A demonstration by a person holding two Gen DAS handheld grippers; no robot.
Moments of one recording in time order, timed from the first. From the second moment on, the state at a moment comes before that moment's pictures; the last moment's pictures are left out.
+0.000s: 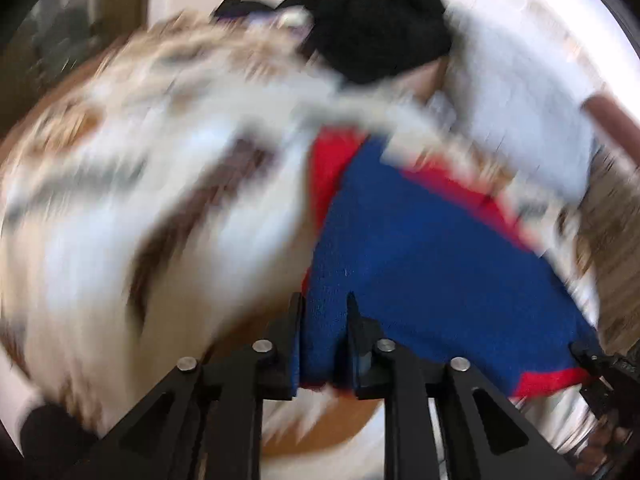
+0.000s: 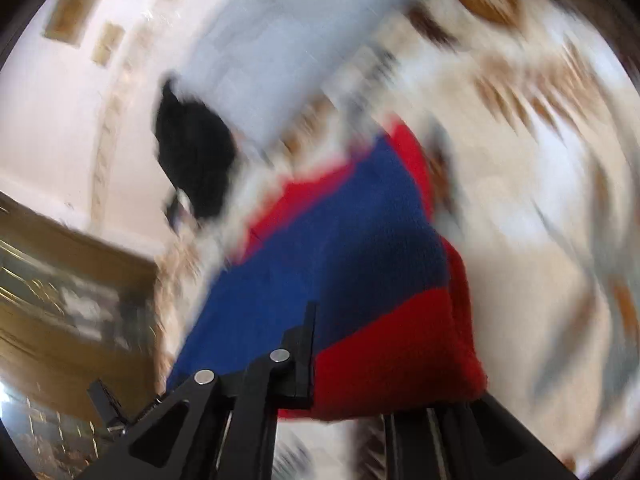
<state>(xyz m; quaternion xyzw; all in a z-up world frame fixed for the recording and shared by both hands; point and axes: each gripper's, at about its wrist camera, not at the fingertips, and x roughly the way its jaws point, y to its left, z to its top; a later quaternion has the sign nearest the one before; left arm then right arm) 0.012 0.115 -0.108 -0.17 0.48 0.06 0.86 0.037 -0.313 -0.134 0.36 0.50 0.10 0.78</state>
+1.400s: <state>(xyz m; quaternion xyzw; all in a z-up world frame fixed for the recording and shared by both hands) 0.135 0.118 -0.079 -0.09 0.42 0.05 0.90 0.156 -0.319 -0.094 0.14 0.44 0.05 0.89</state>
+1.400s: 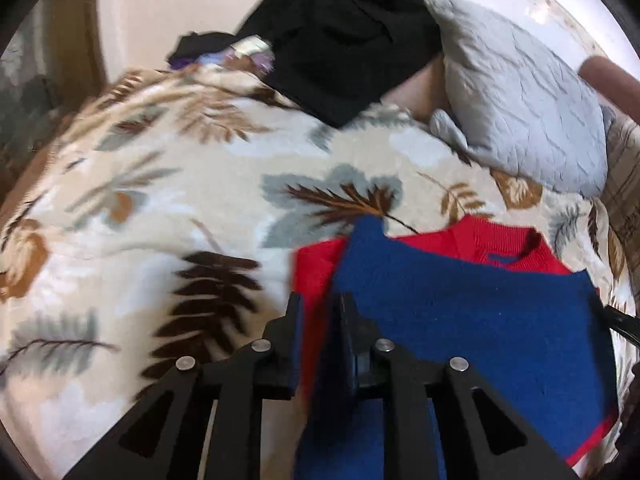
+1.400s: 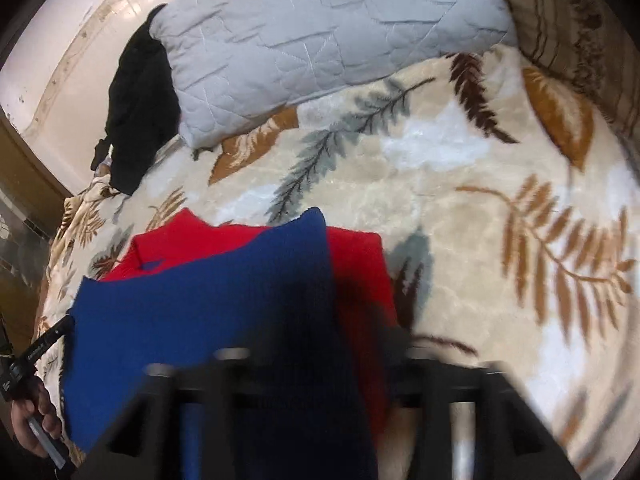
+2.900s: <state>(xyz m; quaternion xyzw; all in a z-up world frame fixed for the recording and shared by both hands) 0.078 0.009 -0.107 -0.01 0.45 -0.02 0.89 0.199 -0.349 -0.122 0.24 0.49 0.10 0.83</state>
